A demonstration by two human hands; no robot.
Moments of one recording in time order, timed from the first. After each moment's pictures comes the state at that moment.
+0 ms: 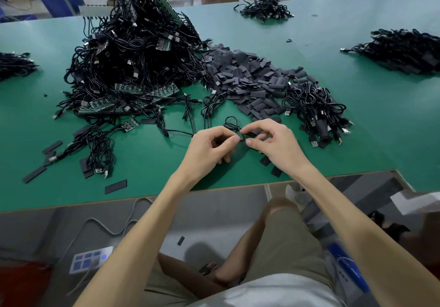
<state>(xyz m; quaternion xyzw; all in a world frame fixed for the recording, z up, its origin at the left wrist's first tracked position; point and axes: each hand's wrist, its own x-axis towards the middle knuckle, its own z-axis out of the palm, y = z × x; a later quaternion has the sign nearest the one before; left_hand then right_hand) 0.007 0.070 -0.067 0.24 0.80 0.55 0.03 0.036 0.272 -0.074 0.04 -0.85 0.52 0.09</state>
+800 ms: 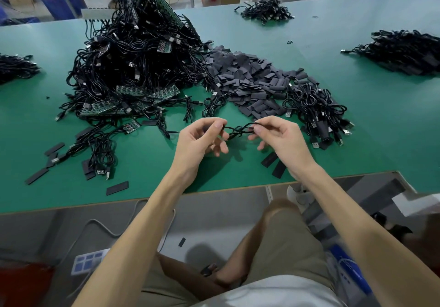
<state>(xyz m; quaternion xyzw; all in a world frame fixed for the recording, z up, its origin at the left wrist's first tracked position) 0.004 0.060 -0.065 0.14 0.64 0.75 0.07 0.034 0.275 -0.073 0.03 -0.73 0.67 0.11</state>
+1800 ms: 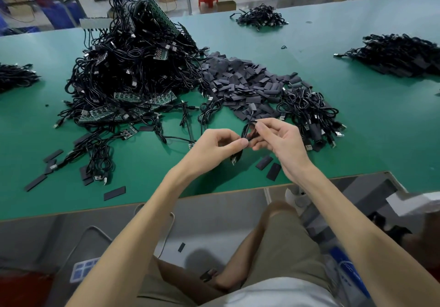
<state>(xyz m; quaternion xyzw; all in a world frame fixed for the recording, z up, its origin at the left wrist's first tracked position) -0.002 0.085 -0.046 0.27 0.81 0.51 0.11 0.038 0.277 -0.068 0.02 -0.63 0.77 0.10</state>
